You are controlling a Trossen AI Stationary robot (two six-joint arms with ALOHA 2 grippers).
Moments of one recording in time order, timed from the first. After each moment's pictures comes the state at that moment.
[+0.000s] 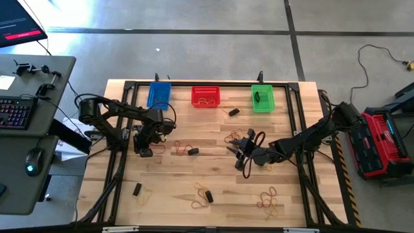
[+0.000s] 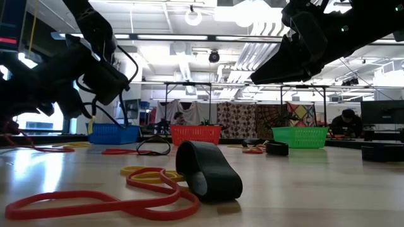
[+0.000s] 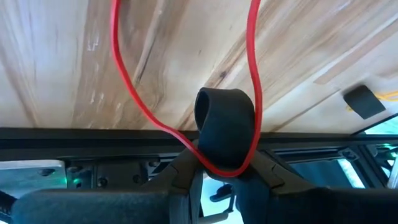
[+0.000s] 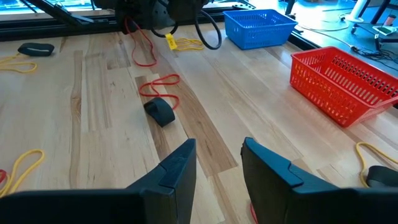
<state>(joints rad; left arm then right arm) 0.22 1.63 0.74 -1.34 0.31 -0.04 0.39 1.45 0.57 0.36 0.70 0.31</state>
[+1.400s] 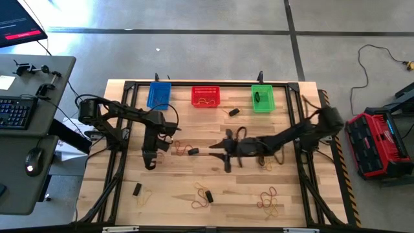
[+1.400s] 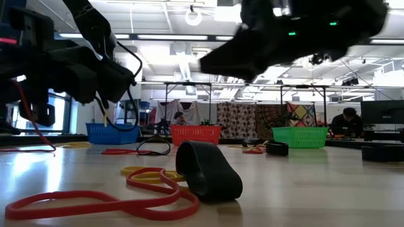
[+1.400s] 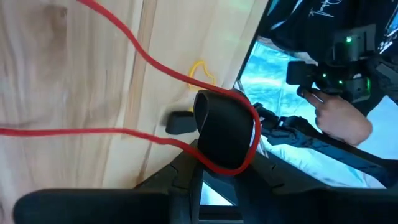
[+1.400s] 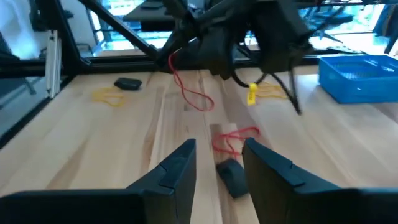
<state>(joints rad) 0.18 1.63 0.74 -1.19 0.94 0.25 0.22 1.72 0.73 0.74 0.23 0.08</state>
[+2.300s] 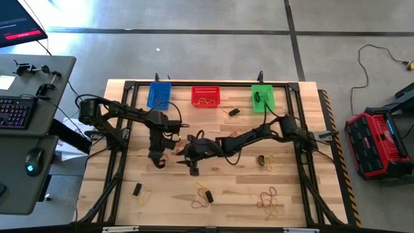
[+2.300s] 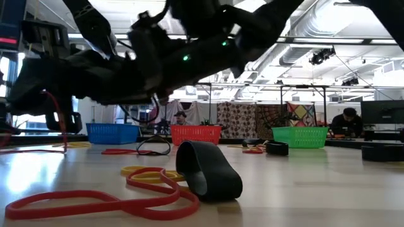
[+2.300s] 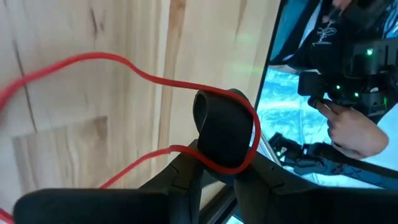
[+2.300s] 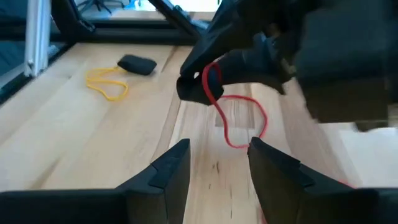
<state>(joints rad) 0.18 1.63 0.74 -0.92 0.92 0.18 0.13 2.24 1.42 0.43 -0.02 0.02</state>
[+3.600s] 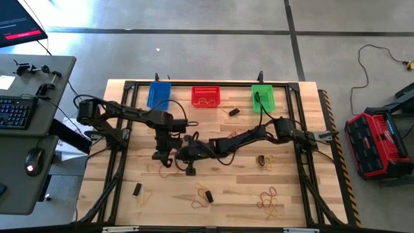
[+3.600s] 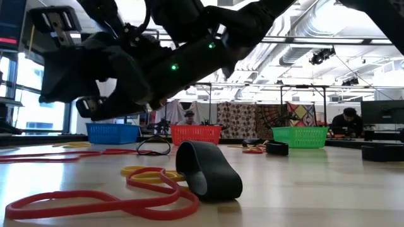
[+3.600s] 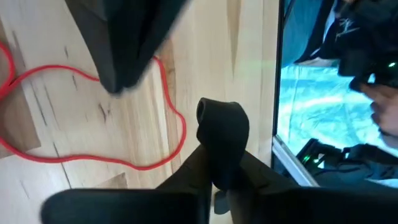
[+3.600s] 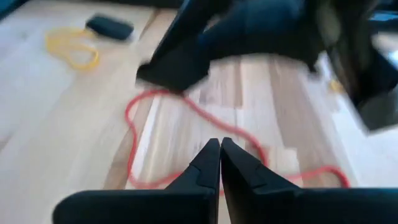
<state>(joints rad) 0.11 1.60 0.88 -0.89 0.82 0.21 0.13 2.30 1.54 0.24 0.05 -0.04</state>
